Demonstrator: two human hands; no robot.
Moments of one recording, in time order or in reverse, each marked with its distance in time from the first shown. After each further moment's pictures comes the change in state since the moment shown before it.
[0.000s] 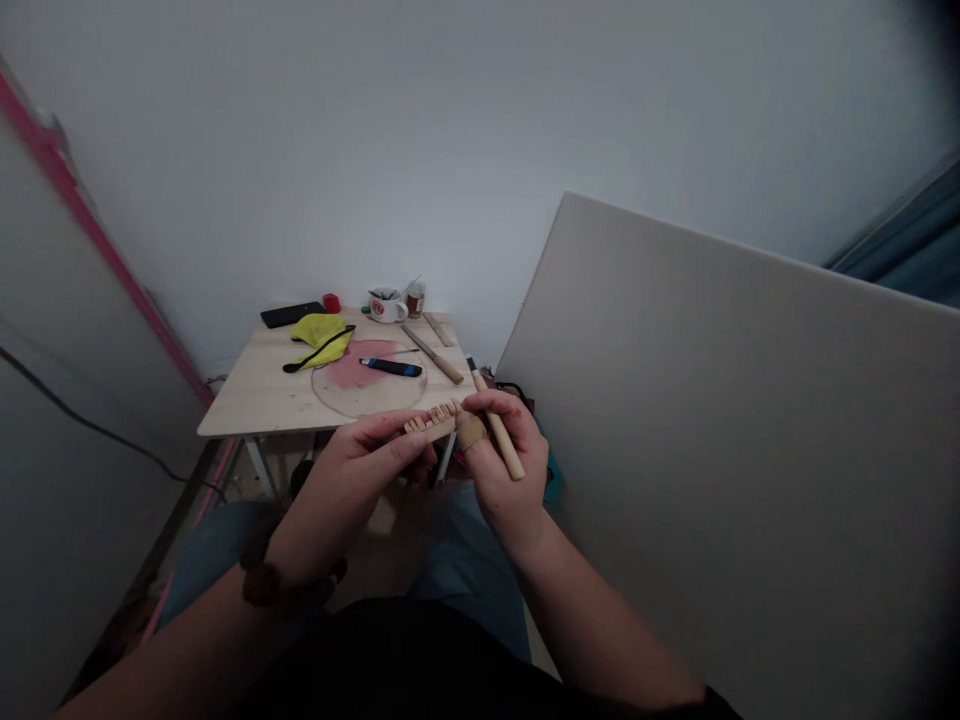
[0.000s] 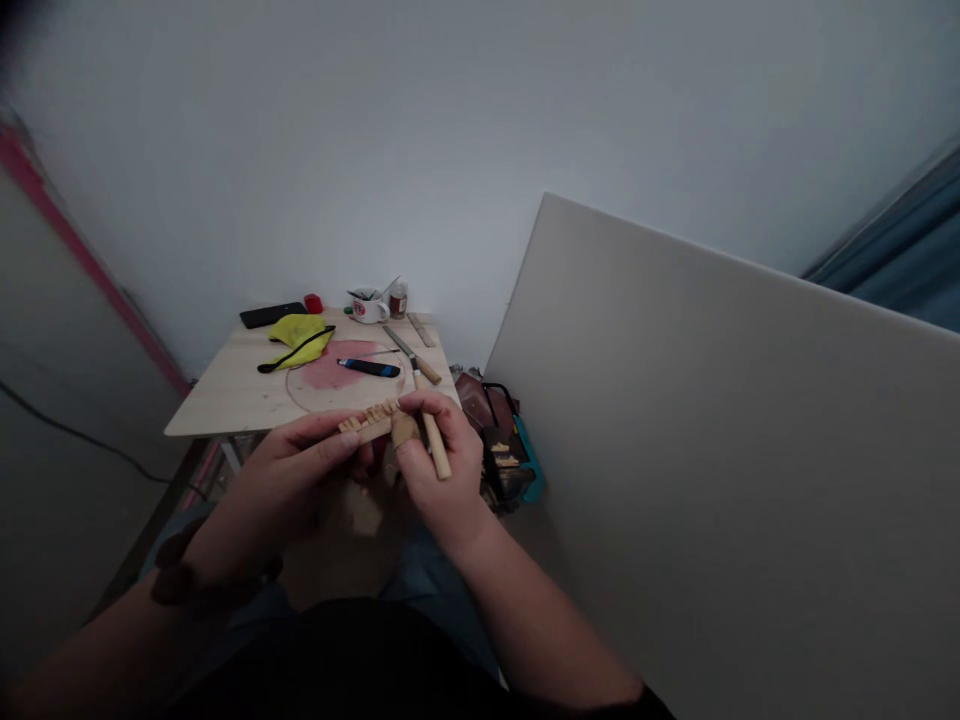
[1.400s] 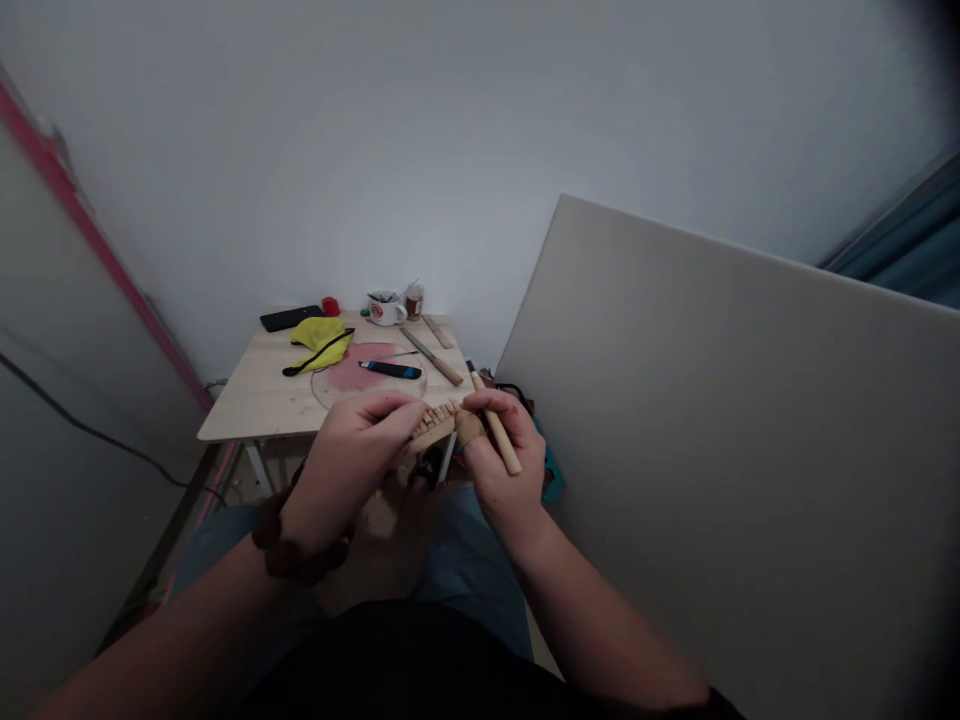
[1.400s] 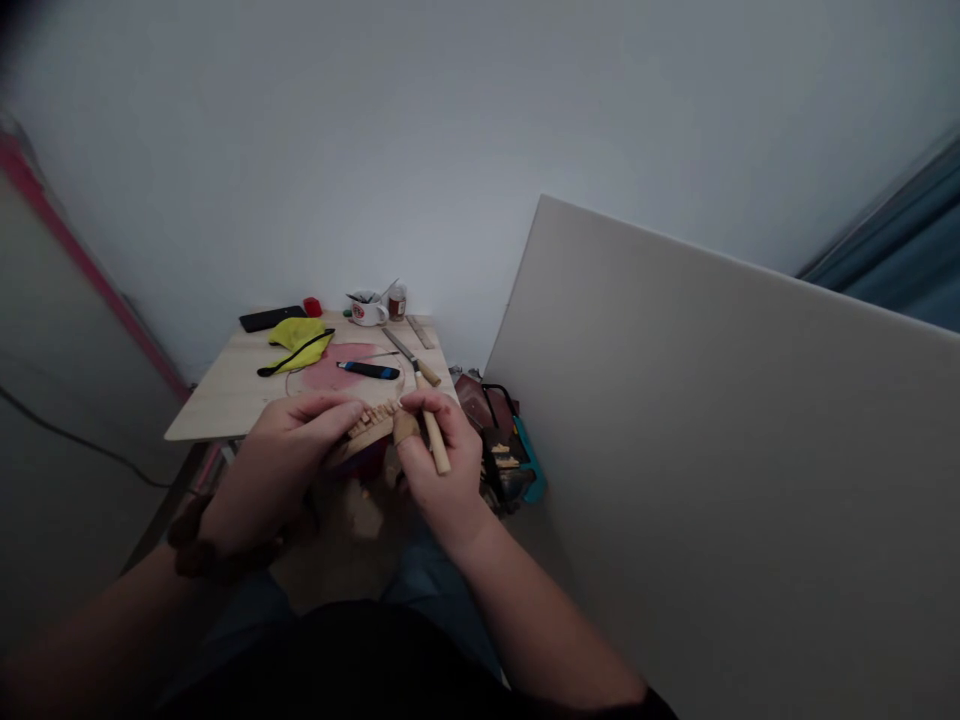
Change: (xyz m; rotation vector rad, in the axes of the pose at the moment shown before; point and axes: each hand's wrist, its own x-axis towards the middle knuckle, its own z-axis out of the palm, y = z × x) left_hand 0.016 0.033 0.009 0.387 0.225 0.106; right_hand 0.000 0.006 0.002 -0.009 0.037 0.047
